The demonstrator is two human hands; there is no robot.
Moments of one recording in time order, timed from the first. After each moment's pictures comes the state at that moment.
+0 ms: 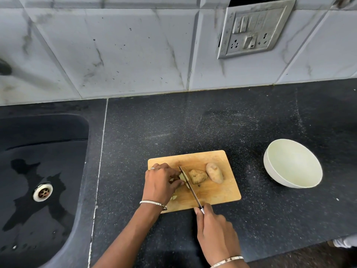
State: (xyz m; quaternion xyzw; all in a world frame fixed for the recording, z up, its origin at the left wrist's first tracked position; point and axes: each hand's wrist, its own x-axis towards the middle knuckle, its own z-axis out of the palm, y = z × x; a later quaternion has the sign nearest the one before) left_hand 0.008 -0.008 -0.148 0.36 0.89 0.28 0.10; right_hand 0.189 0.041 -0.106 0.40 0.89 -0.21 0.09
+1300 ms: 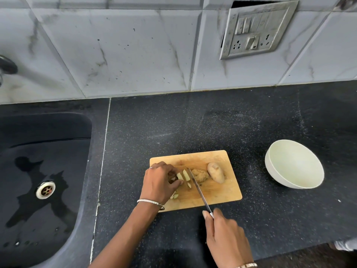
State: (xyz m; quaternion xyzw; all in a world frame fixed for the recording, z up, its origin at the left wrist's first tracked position) left_hand 0.007 -0.016 -0.136 0.35 0.89 0.27 0.10; right_hand 0.207 0.046 -0.101 0.41 0.88 -0.22 0.09
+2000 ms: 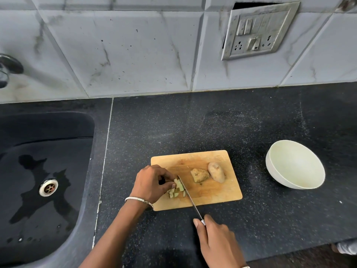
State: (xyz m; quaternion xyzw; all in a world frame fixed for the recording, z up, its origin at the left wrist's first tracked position) left_hand -0.008 -0.040 -0.136 0.35 0.86 0.31 0.20; right_hand 0.209 0.038 -0.108 0.37 0.87 -0.29 0.13
